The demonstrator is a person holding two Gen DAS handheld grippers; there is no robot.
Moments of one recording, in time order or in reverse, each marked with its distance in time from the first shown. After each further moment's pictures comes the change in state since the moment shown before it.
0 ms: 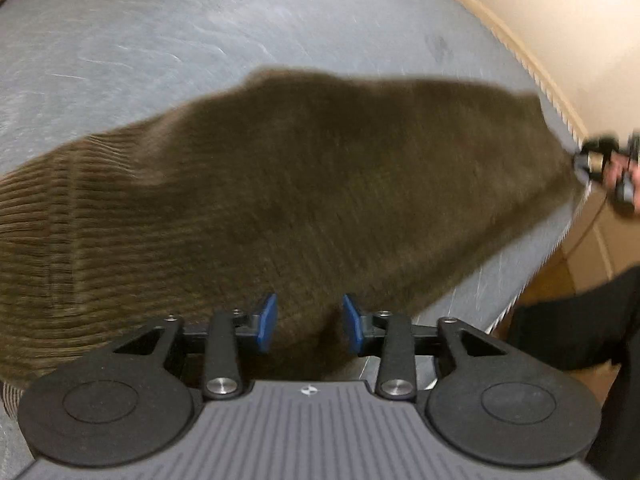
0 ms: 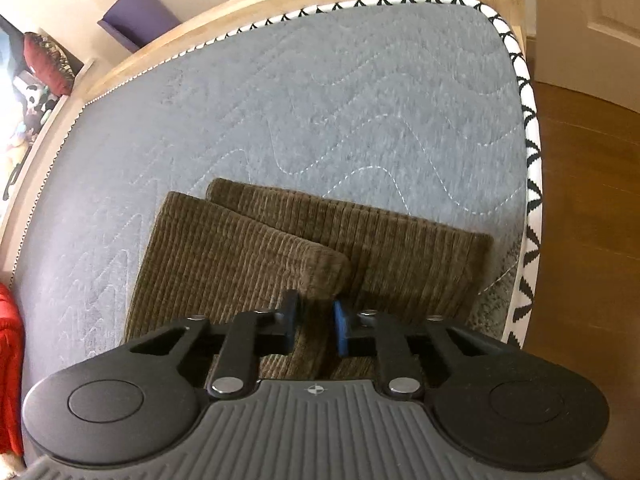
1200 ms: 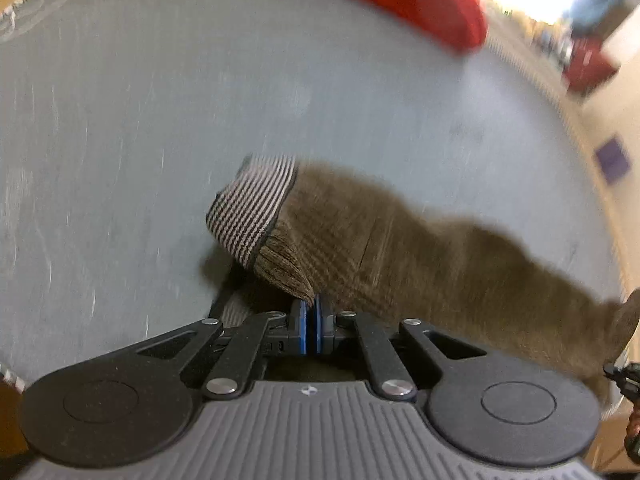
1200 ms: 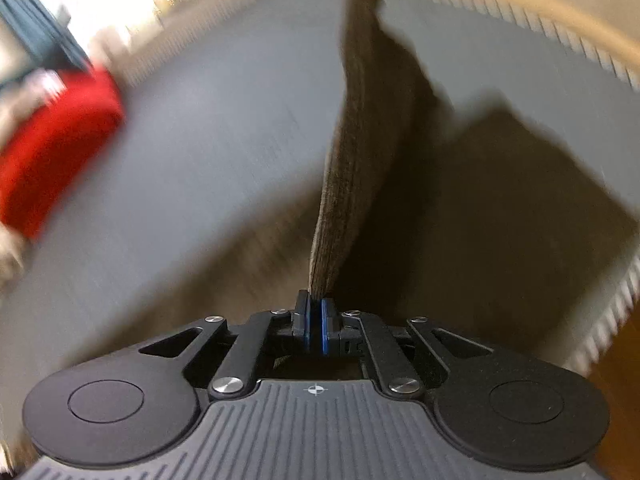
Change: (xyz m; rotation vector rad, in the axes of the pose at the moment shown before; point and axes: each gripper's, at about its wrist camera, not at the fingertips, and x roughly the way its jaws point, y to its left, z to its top) left arm -0.109 0.137 -0.059 -0.648 -0.191 0.222; right arm -0.069 0.123 -0.142 -0.560 0.218 0.129
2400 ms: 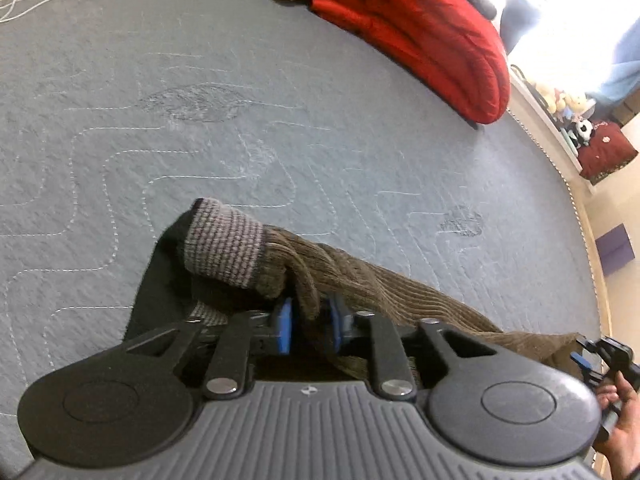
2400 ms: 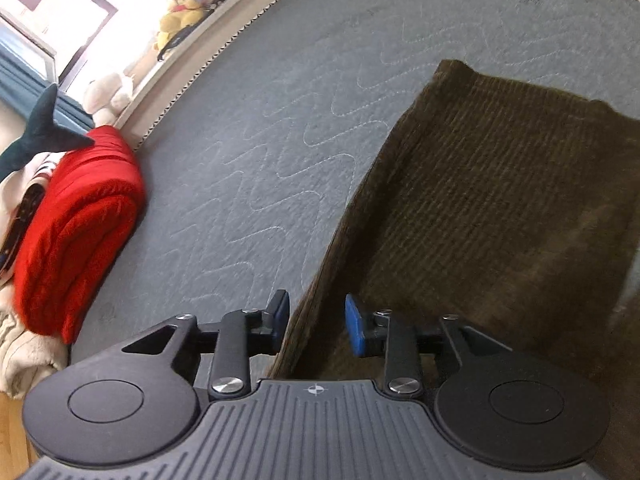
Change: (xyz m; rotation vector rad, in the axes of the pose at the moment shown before) left arm 0.053 -0.049 0.078 -0.181 -0.174 -0.051; right arm 0.160 0.118 0.147 0.158 -0.124 0.212
